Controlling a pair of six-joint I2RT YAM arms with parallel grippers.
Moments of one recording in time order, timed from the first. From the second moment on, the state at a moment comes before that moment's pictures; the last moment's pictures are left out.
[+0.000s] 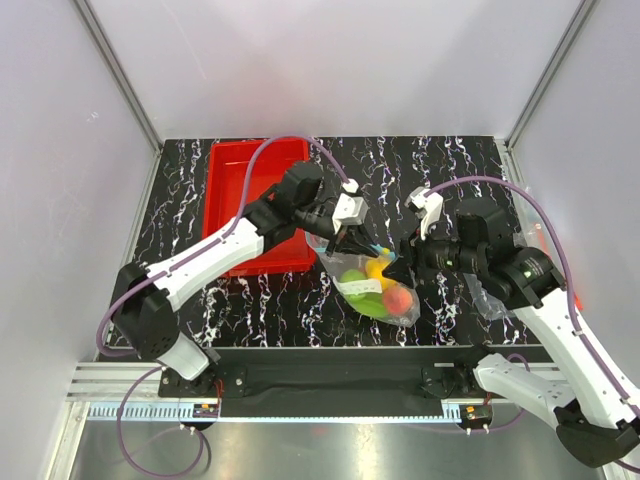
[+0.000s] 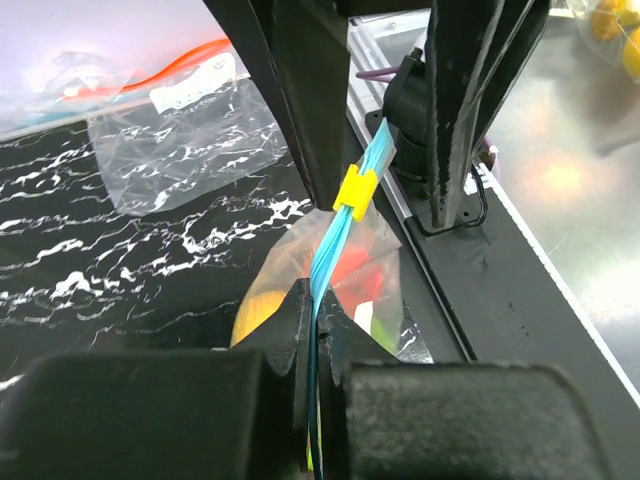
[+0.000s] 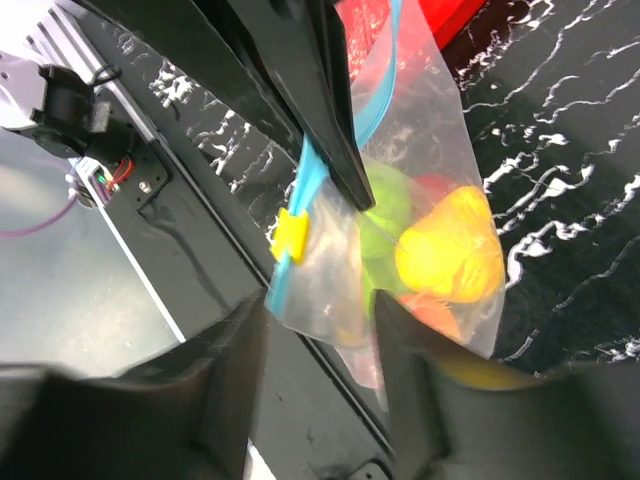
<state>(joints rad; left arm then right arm) -0.76 1.56 1.34 -0.21 1.10 0.42 0.55 0.91 1.19 -0.87 -0.44 0.08</state>
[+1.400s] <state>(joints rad) -0.75 1.49 1.36 -0.11 1.15 0.28 0.55 0.92 1.14 -0.76 -0.53 0.12</state>
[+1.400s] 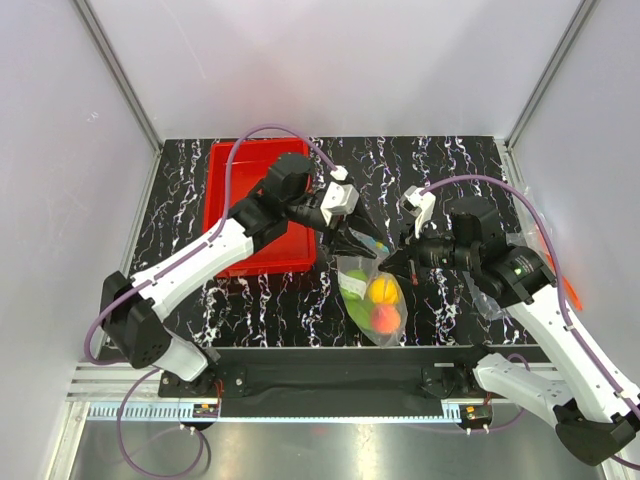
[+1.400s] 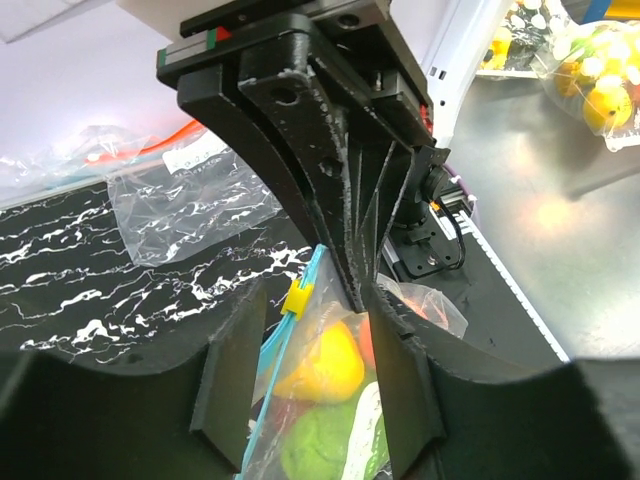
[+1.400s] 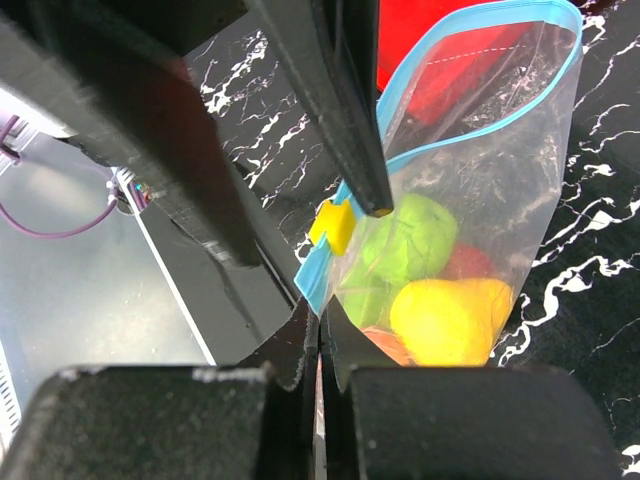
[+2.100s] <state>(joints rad) -0.78 1.53 1.44 -0.24 1.10 0.34 0.55 0.91 1.15 -0.75 -0.53 0.12</state>
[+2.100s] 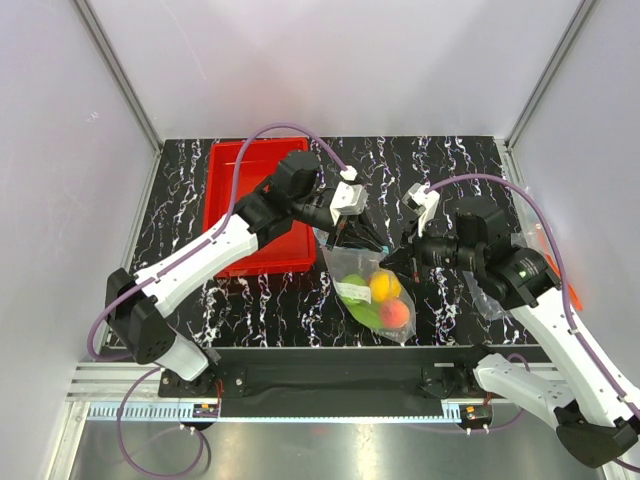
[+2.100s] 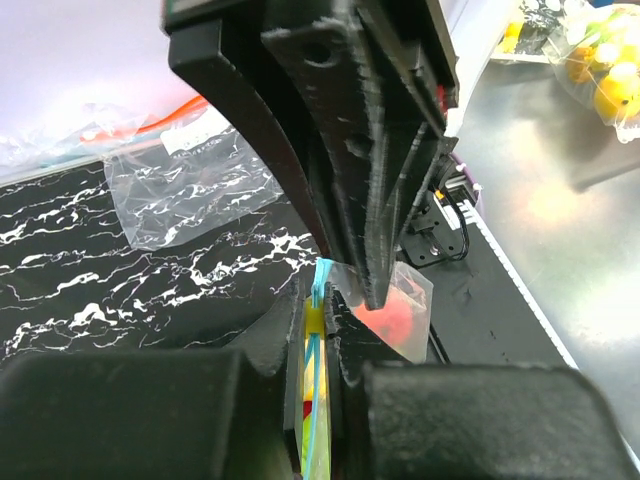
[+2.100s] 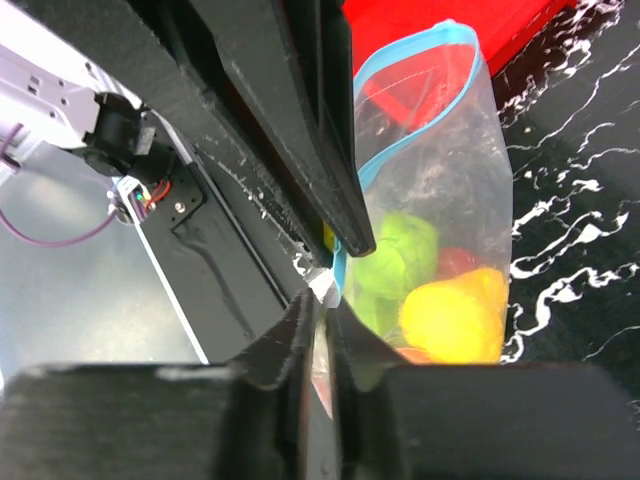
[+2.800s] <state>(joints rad) -0.76 1.53 1.46 -0.30 1.11 0.41 0.55 0.83 1.16 -0.75 -0.37 0.13</state>
